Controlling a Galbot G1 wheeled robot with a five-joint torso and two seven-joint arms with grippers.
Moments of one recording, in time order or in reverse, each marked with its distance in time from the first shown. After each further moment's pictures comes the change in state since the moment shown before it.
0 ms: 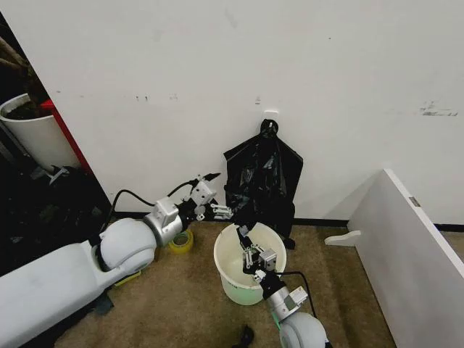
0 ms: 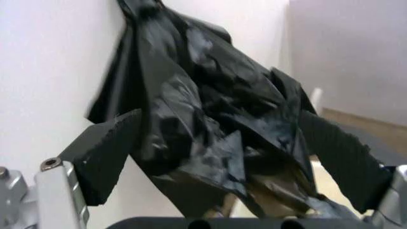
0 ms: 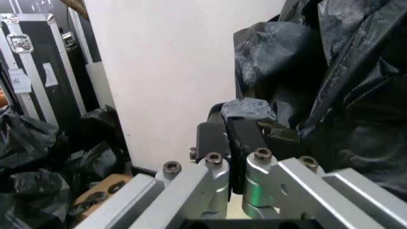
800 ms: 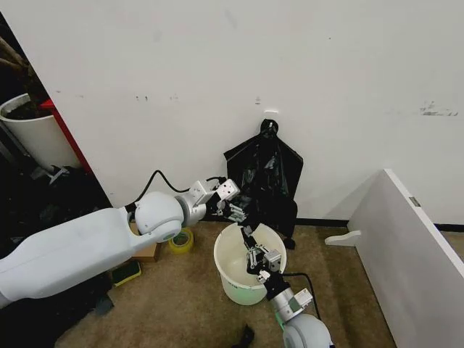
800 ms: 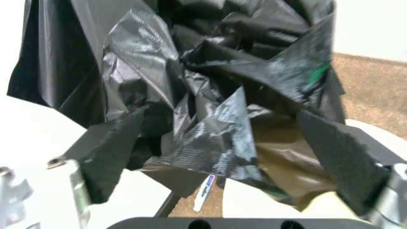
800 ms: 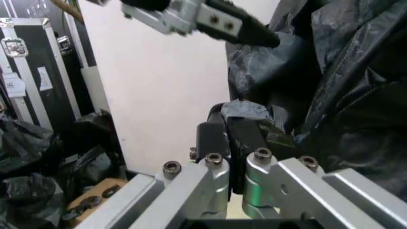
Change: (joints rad) left arm -0.271 -0.142 0.245 0.175 -0.026 0.183 0.049; right arm -0.017 -0.008 0.021 0.023 0.007 0.007 -0.001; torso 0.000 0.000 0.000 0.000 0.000
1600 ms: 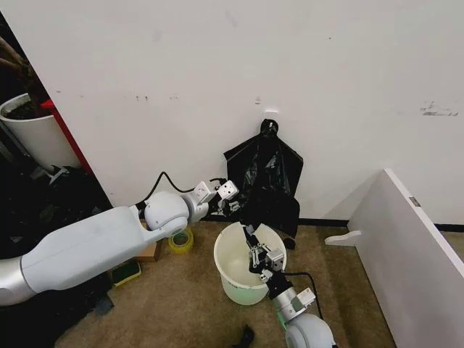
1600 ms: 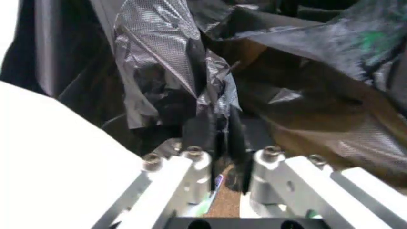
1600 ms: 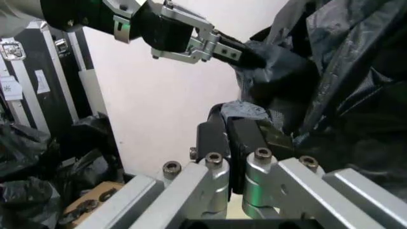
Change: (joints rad) left arm 0.043 -0.055 -0.037 0.102 0.043 -0.034 0.015; right arm -0.001 -0.001 0.009 0.012 0.006 -0.002 0.001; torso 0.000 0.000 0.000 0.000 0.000
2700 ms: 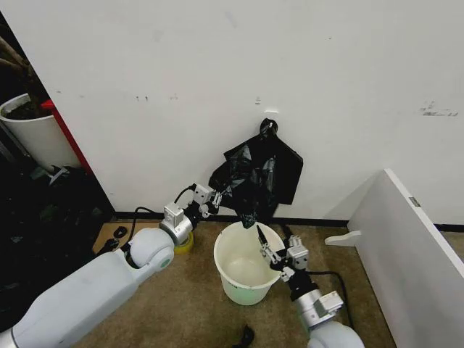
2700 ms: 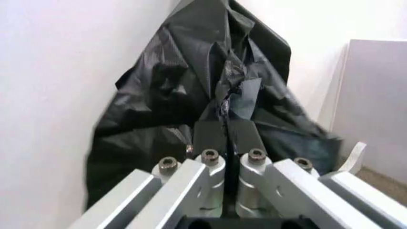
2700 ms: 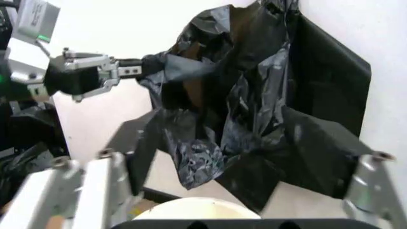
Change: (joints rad) left arm 0.511 -0.034 -0.407 -0.019 0.098 -0.430 -0.093; right arm -0.096 -0.161 0.027 0.319 -0.049 -0.241 0.264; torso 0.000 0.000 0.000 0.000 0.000
